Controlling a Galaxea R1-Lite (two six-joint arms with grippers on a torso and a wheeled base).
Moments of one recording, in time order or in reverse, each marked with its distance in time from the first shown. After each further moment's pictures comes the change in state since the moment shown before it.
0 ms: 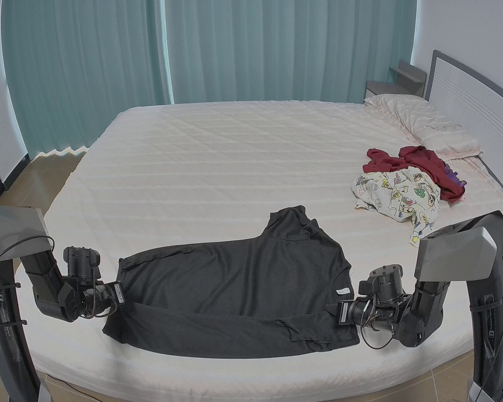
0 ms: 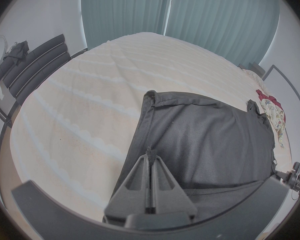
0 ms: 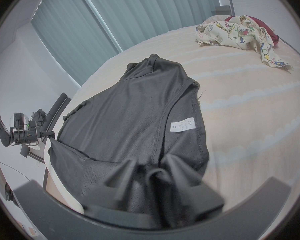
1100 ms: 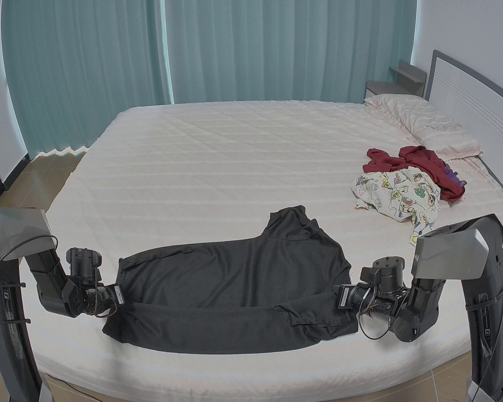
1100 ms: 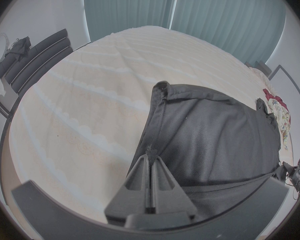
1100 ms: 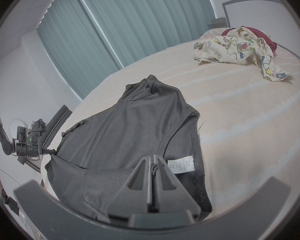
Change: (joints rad) left arm 0.028 0.060 -0.076 0.075 0.000 -0.003; right arm -0.036 0.051 -0.076 -0.124 -0.028 0.000
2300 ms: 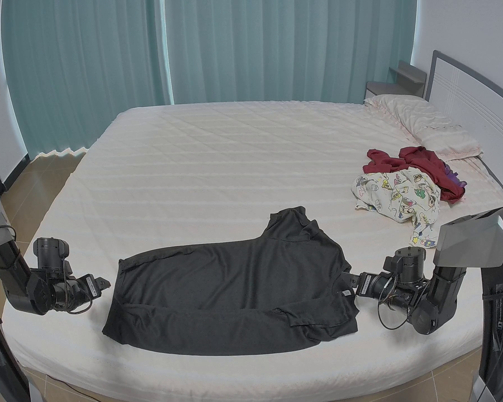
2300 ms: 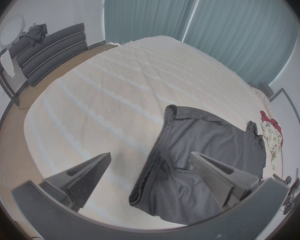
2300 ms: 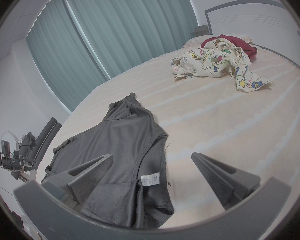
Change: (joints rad) left arm 0.096 -0.269 0.149 0.083 -0.045 -0.076; right arm -0.087 -0.098 0.079 -0.003 -0.062 0.025
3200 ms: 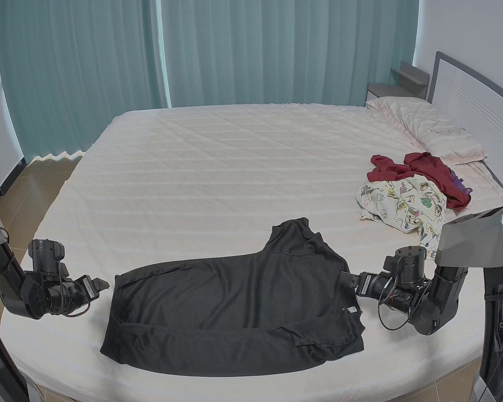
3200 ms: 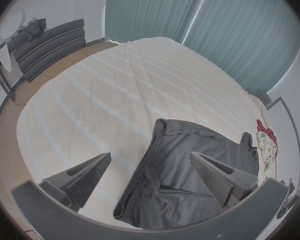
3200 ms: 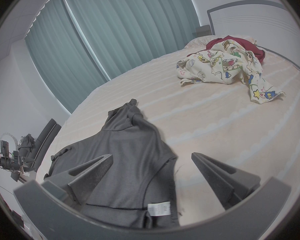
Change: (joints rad) left arm 0.002 -0.061 0.057 -0.004 -0.034 -0.056; right arm 0.012 -0.024 0.017 0.004 -0.003 0.000
